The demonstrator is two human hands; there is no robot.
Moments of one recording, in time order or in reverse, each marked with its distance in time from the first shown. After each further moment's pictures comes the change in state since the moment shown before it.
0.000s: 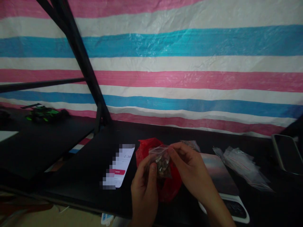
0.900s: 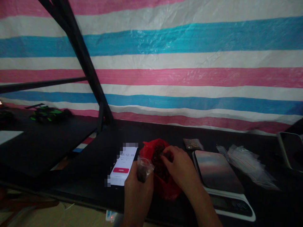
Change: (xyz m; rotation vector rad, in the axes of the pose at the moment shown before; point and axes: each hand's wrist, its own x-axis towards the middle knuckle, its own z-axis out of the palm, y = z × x) left_hand 0.016 -0.001 -0.029 0.415 -0.019 -0.123; right_hand 0.017 0.034 0.017 -0.938 -0.039 0.136
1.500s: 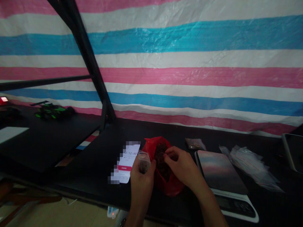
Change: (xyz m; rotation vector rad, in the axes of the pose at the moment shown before) left_hand 0.011 -0.008 0.013 -0.321 -0.021 -0.110; right_hand 0.002 0.007 0.005 0.398 -0.043 0.055
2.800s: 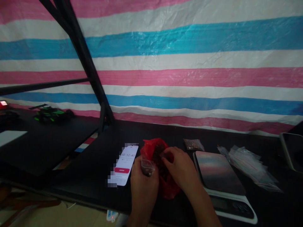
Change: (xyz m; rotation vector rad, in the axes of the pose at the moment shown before) left_hand -0.008 0.005 0.008 0.299 0.089 0.134; right_hand -0.001 -0.007 -0.004 -0.383 0.022 -0.092
